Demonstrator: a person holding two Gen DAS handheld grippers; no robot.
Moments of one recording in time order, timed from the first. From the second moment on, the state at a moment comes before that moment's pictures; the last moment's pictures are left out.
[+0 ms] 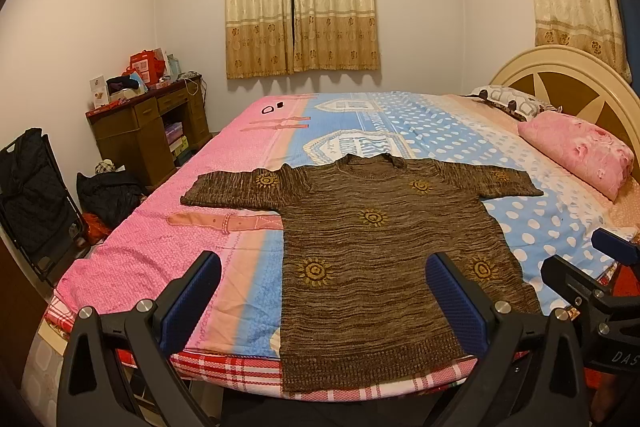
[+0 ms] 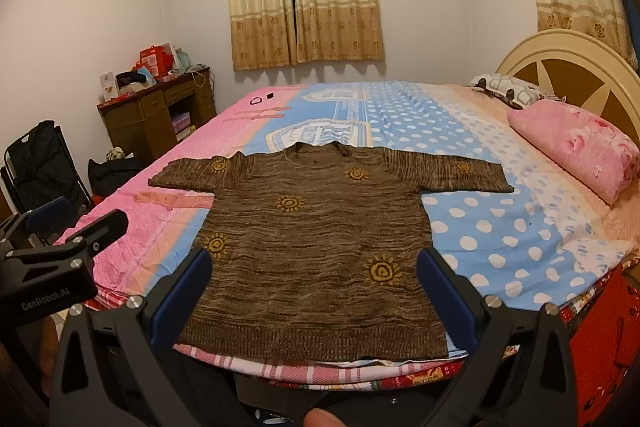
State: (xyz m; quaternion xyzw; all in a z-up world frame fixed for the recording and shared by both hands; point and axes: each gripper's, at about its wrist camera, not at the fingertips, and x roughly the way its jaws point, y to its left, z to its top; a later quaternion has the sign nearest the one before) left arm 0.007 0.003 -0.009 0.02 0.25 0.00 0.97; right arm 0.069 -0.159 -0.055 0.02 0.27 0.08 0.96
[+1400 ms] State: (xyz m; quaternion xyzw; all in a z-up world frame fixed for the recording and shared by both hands) left arm 0.077 -0.014 -0.034 0.06 0.27 0.00 0.96; right arm 0.123 -0.186 -0.087 0.03 0.32 0.04 0.95
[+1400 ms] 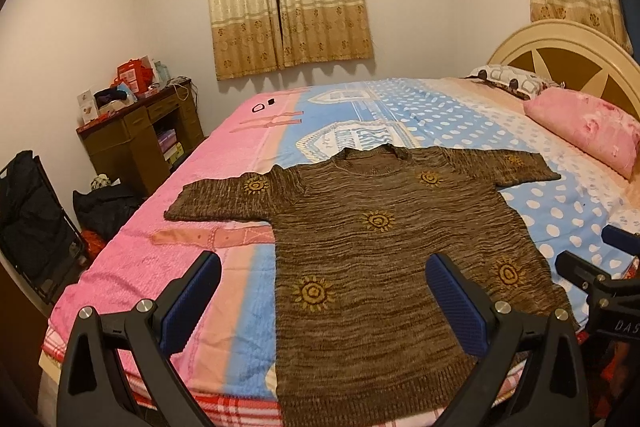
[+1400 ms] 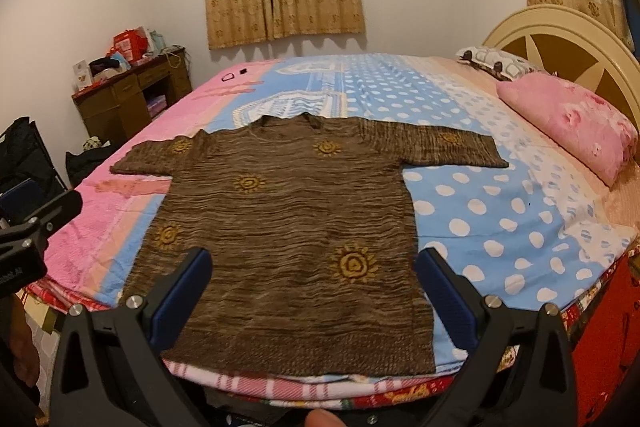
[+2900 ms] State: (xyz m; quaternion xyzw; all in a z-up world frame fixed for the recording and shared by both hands) left arm 0.368 -0.077 -0.140 0.10 0.36 -0.02 0.93; right arm 0.387 -0.459 -0.172 0.19 0.41 -0.11 0.88
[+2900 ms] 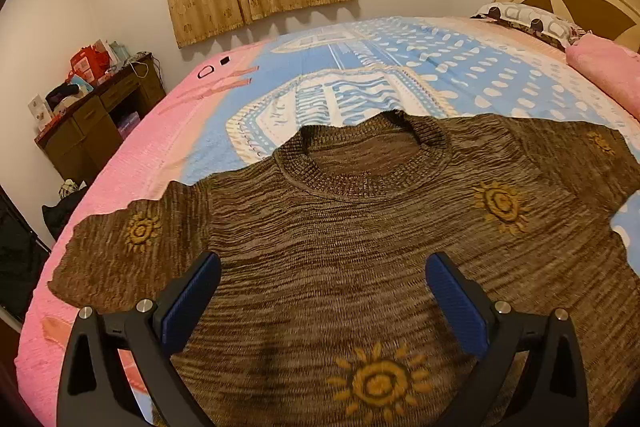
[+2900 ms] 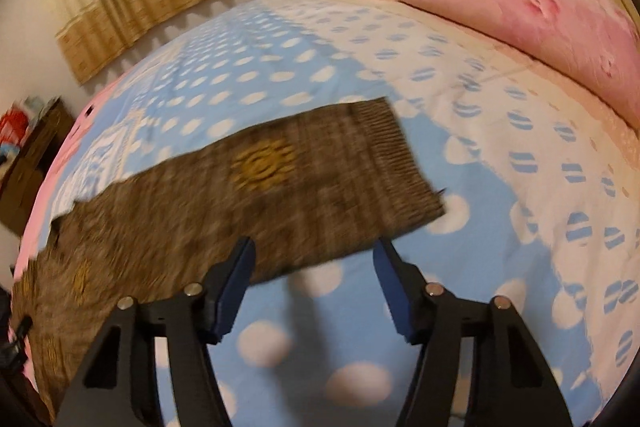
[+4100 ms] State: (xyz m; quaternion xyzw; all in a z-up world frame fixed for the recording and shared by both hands) left arm 0.375 -0.069 -0.155 0.07 0.36 -0.06 0.93; right arm 0.413 -0.517 -0.200 0.33 0.37 -0.16 0.85
